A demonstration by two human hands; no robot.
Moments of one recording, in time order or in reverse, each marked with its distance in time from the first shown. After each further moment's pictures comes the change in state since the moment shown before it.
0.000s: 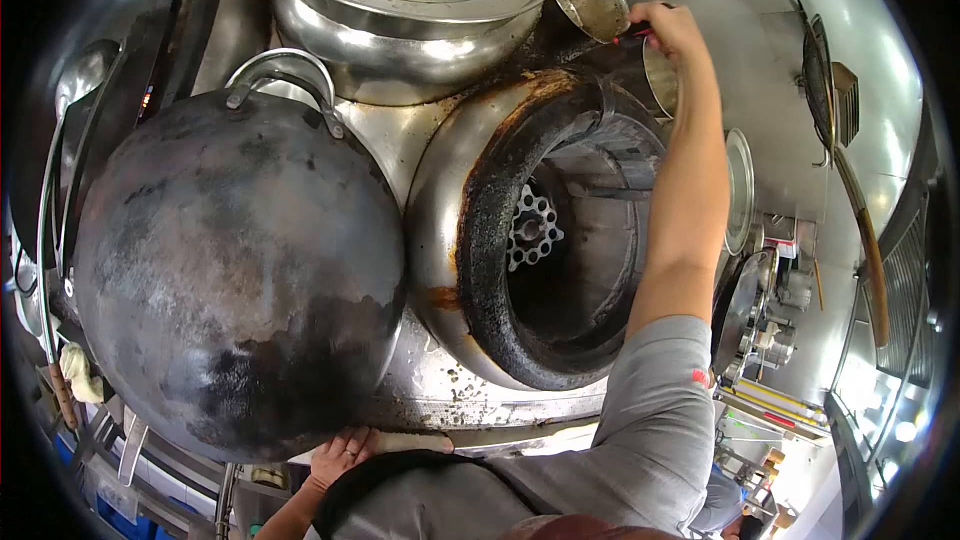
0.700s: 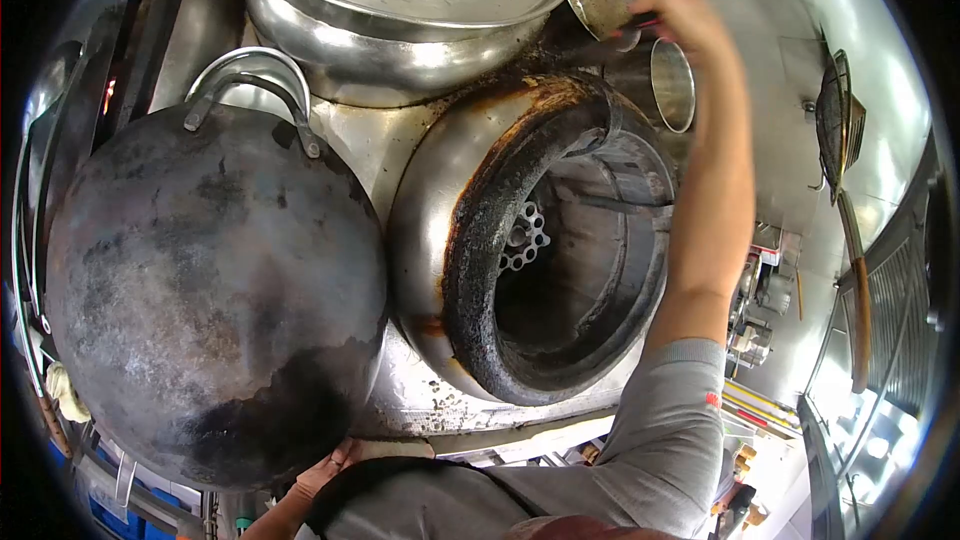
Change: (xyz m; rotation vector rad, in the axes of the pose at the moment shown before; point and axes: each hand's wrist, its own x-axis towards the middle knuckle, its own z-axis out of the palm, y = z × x) left_hand -0.040 0.001 0.037 0.109 -0.207 0.153; right_hand 0.005 -0.040 0.016 -0.121 -0.133 -0.137
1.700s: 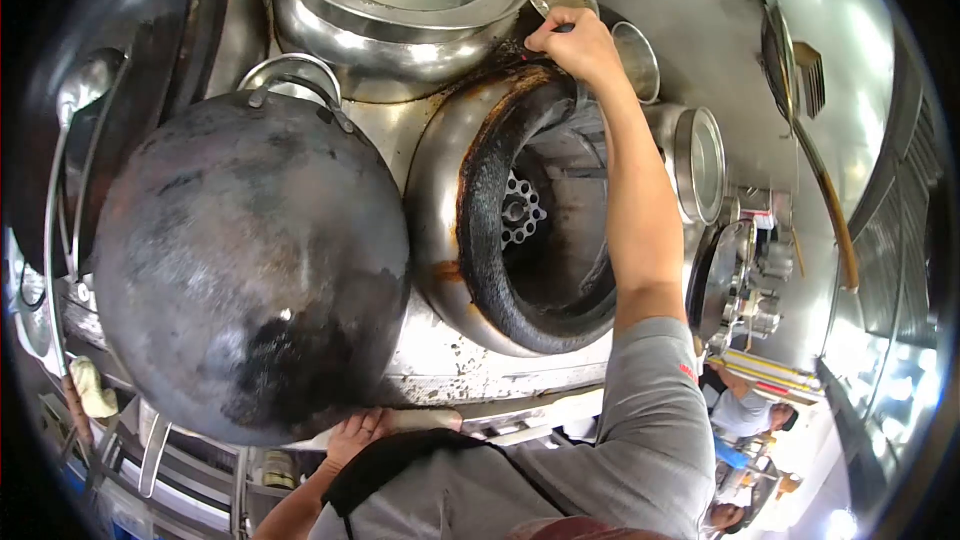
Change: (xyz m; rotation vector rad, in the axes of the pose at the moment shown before) left_hand 0.023 -0.008 -0.014 -0.214 0.198 -0.146; right_hand -0.096 -0.042 0.077 -0.312 0.145 -0.041
